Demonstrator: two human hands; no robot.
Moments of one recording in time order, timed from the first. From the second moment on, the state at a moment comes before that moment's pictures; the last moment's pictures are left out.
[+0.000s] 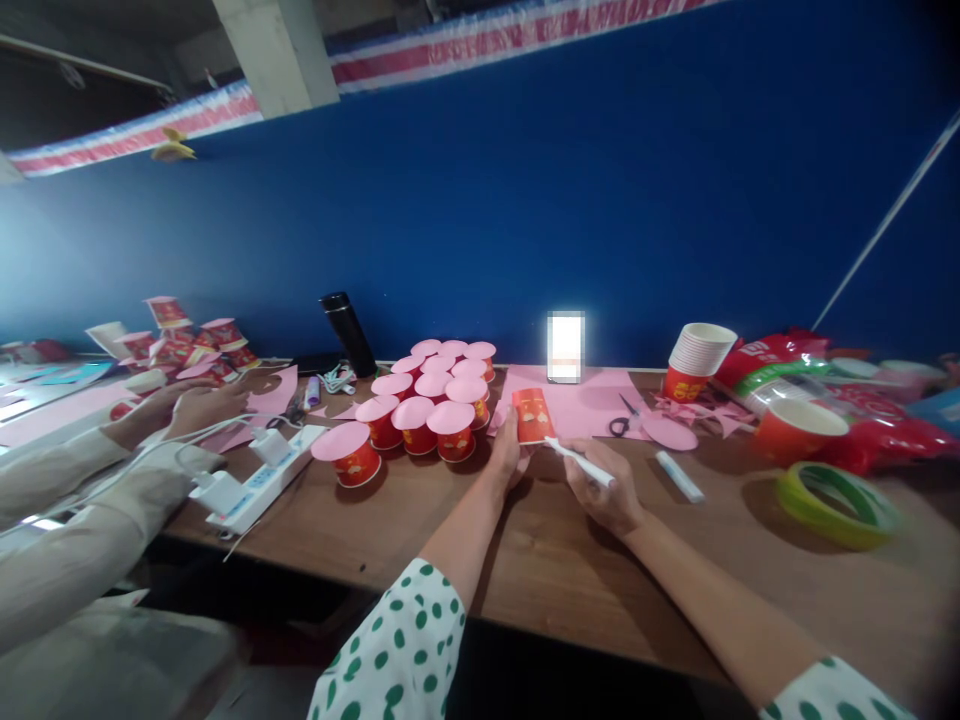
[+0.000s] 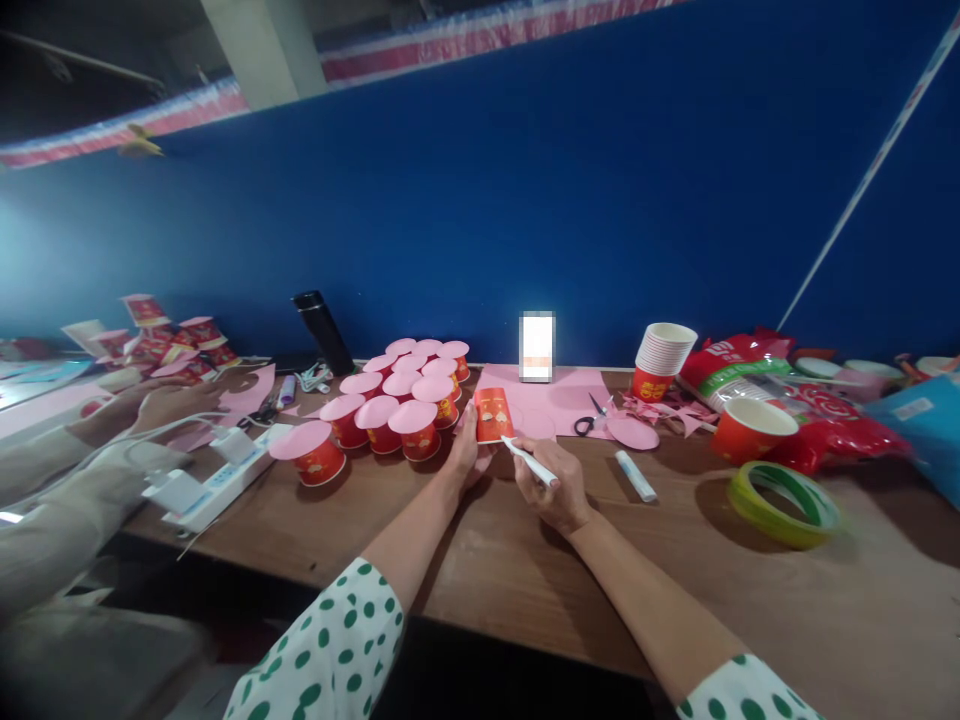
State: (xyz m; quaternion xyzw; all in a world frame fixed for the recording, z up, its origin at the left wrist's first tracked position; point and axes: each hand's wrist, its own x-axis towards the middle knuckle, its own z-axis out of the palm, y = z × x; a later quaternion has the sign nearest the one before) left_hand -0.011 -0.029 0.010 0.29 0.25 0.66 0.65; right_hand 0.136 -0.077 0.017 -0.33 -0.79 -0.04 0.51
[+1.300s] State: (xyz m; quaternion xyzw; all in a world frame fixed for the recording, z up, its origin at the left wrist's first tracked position) left_hand -0.007 -0.026 0.010 0.30 0.30 0.64 0.65; right_hand 0.138 -0.075 0.012 -0.30 -0.82 0.00 0.49
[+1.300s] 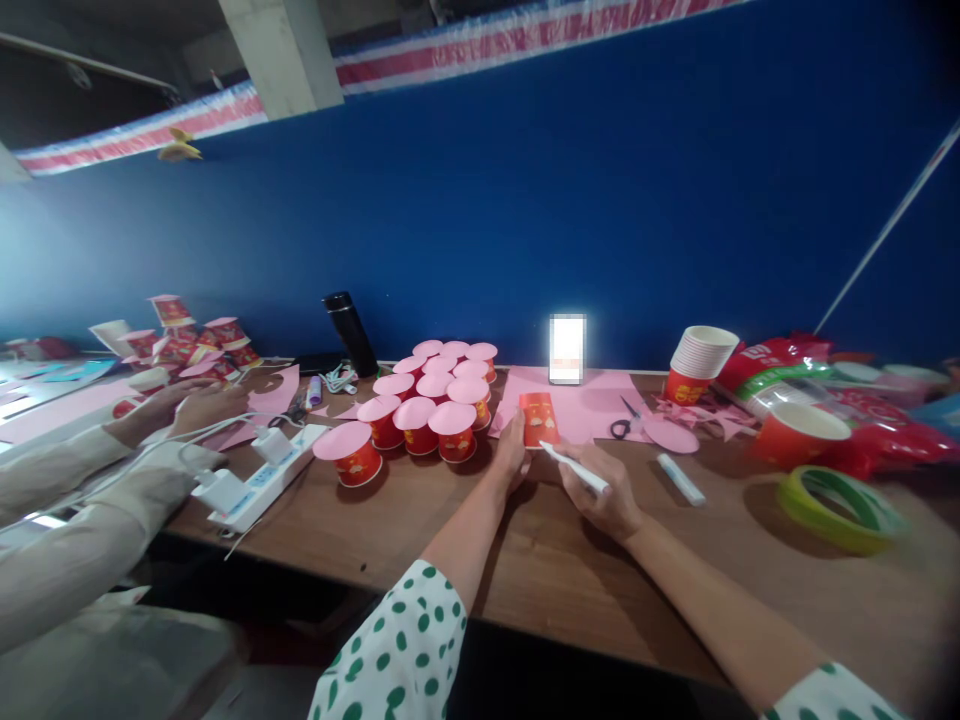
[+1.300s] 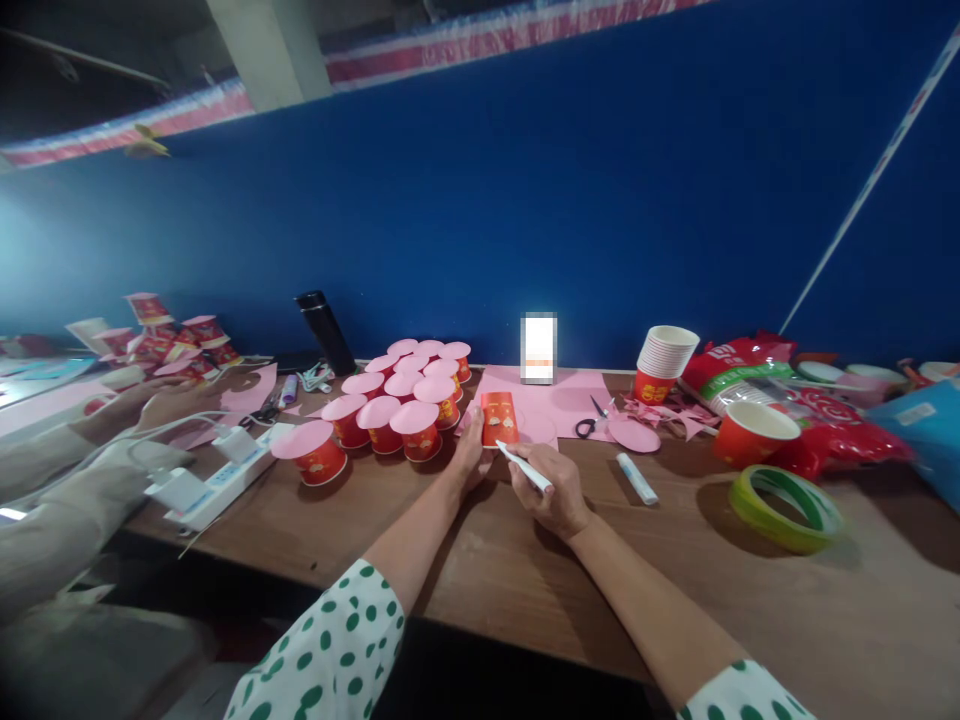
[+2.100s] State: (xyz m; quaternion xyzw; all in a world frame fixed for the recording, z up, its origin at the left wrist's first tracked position) left_hand -0.005 -0.025 0.010 0.32 0.32 0.63 0.63; right_hand 0.137 -0.076 0.016 -0.30 -0.81 -0.01 0.51
